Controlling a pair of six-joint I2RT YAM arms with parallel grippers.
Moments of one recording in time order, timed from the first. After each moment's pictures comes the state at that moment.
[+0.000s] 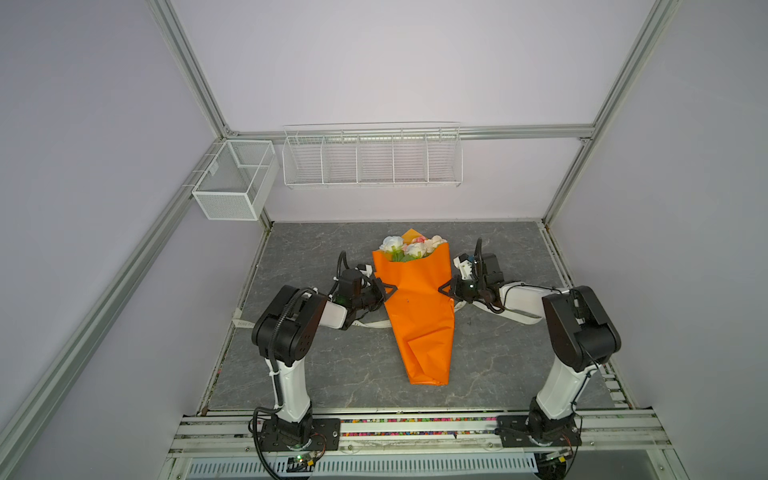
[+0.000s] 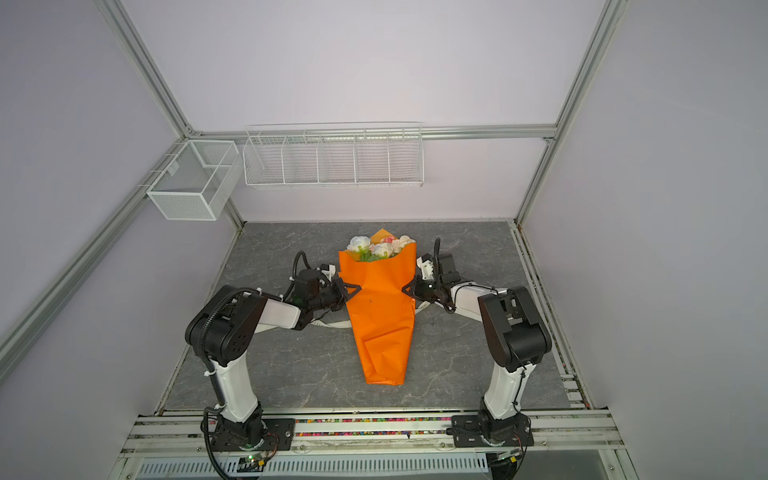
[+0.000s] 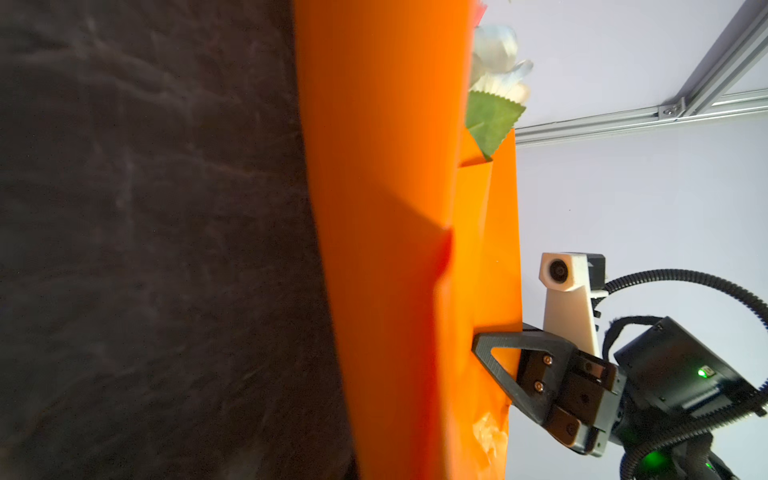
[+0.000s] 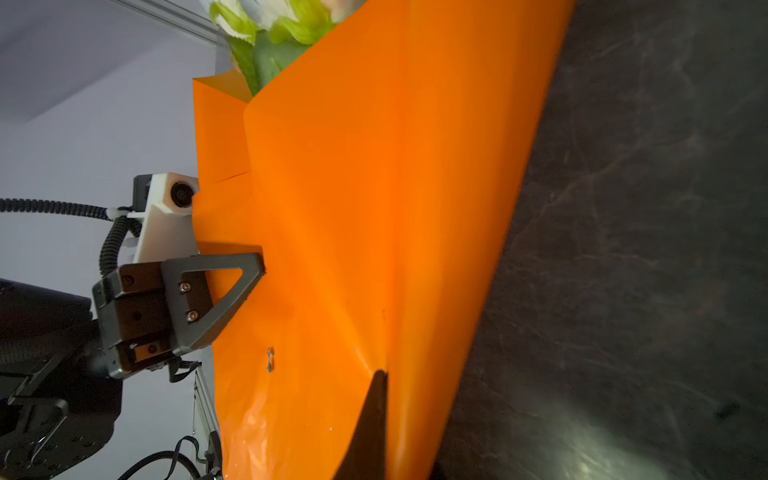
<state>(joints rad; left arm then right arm) -0.42 1.92 0.75 0.71 0.57 -1.09 0.31 1.82 0.95 0.04 -0.61 0.60</state>
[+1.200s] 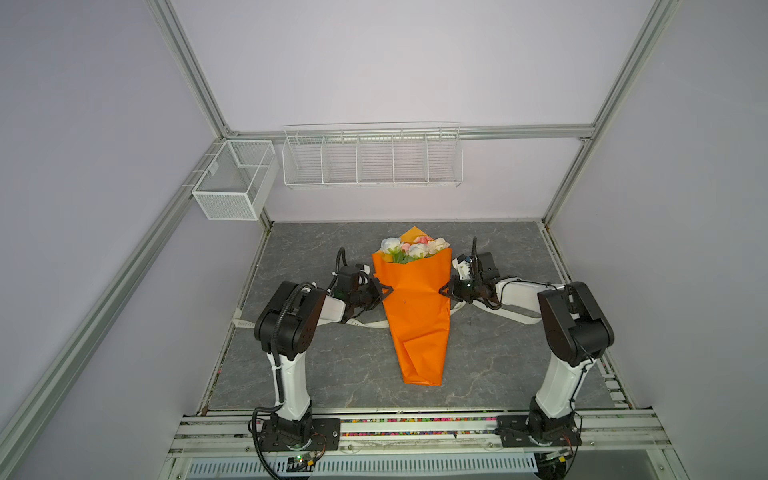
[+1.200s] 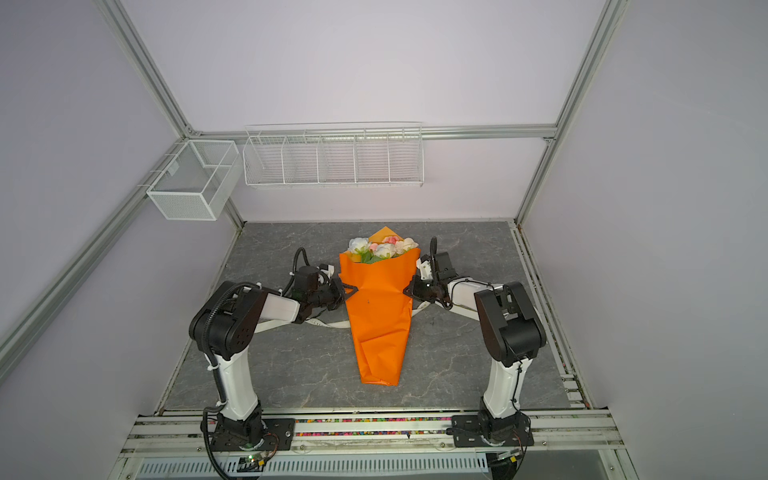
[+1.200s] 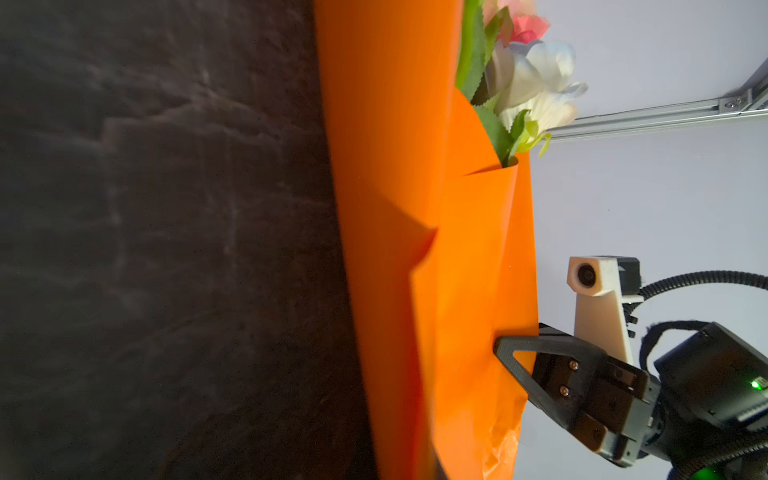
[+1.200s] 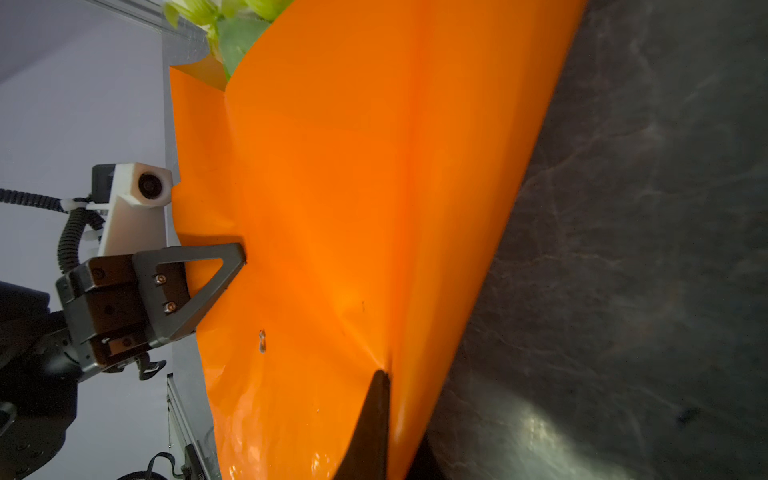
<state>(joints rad) -0.38 1.97 0.82 0.58 0.60 -1.00 0.32 1.87 1.02 -0.07 -0.55 0.57</state>
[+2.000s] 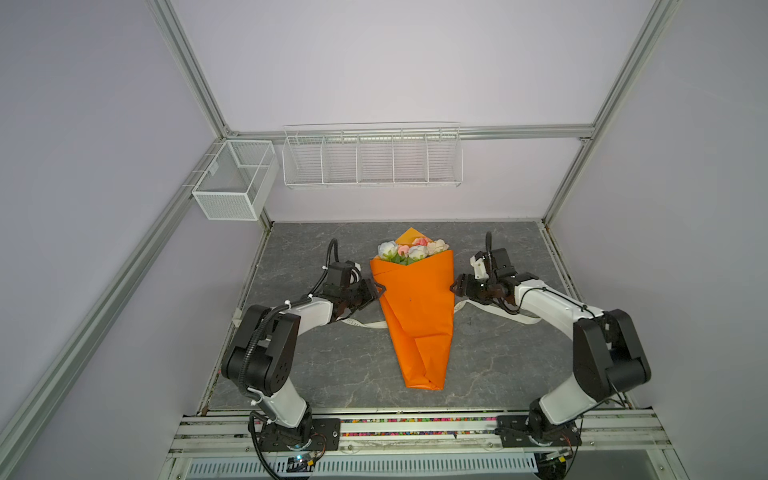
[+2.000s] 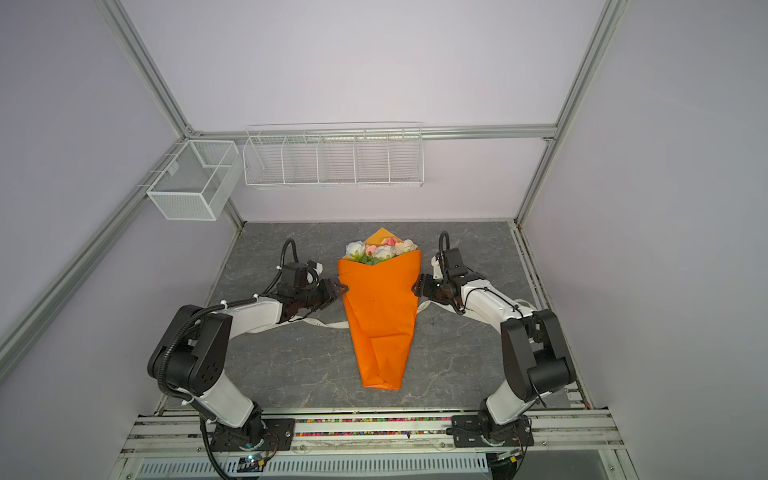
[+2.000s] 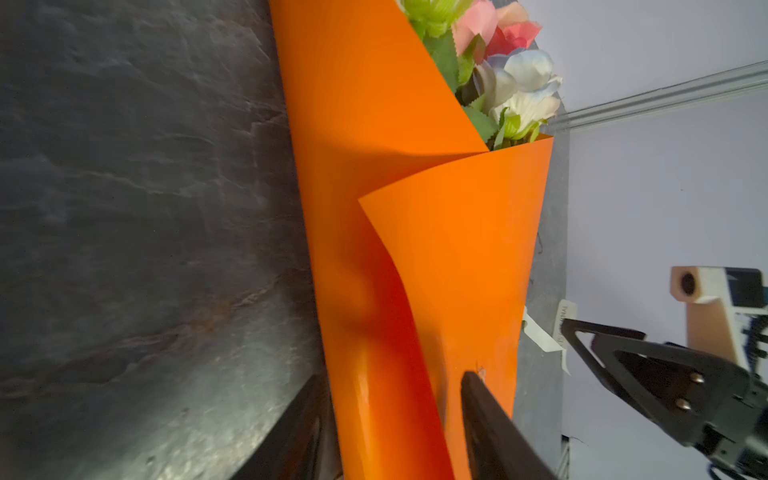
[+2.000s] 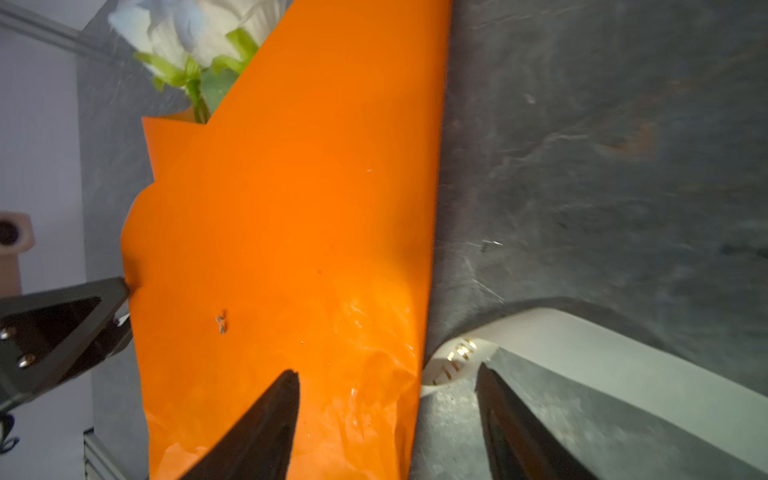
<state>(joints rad) -0.35 1.65 0.80 0.11 0.46 -0.76 0.31 1.57 1.01 -0.41 -0.24 0.52</state>
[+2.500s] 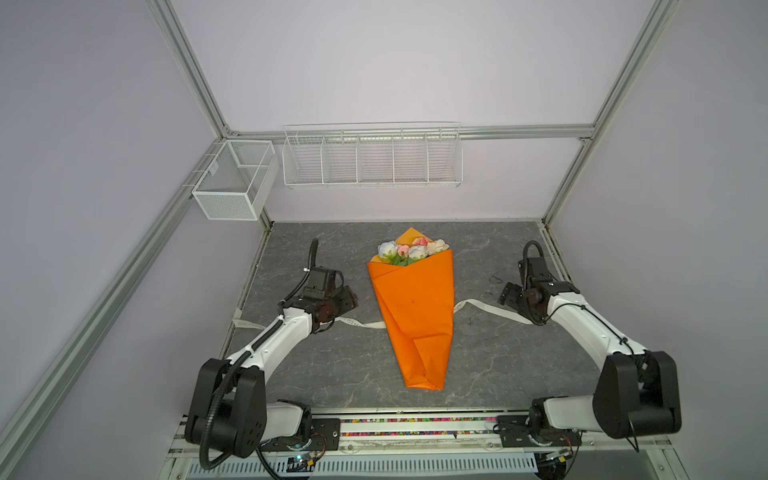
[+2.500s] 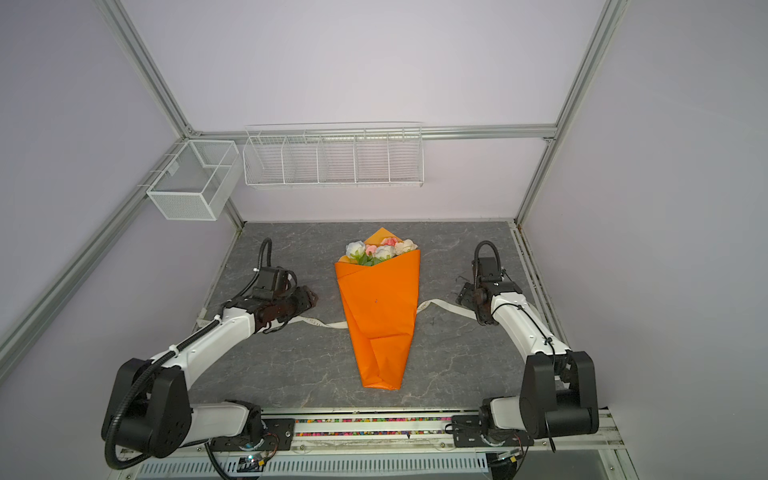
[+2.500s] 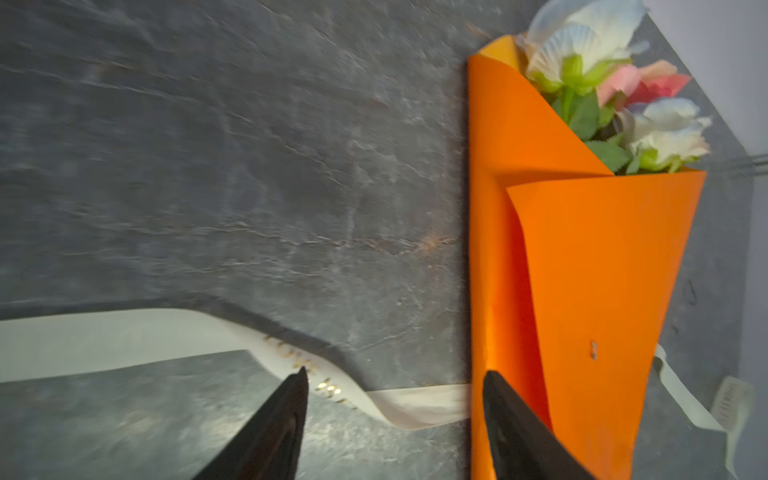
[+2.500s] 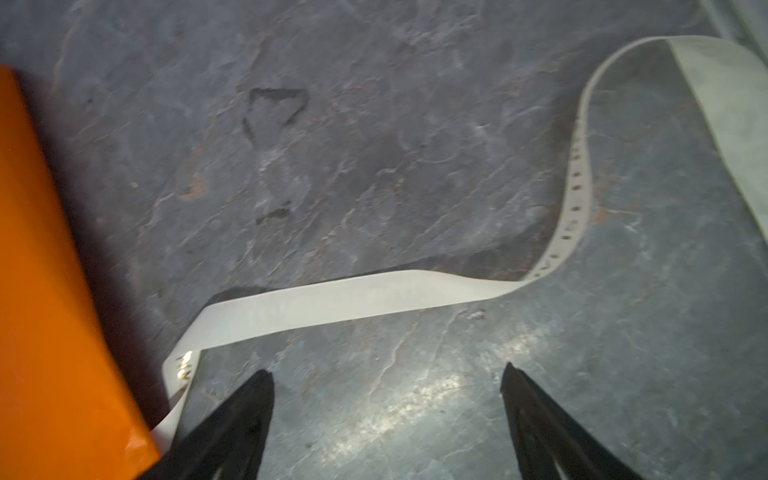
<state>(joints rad) -0.27 1.29 0.78 -0.40 0.08 -0.68 0.07 1.37 0.91 -0.71 0.17 0.64</state>
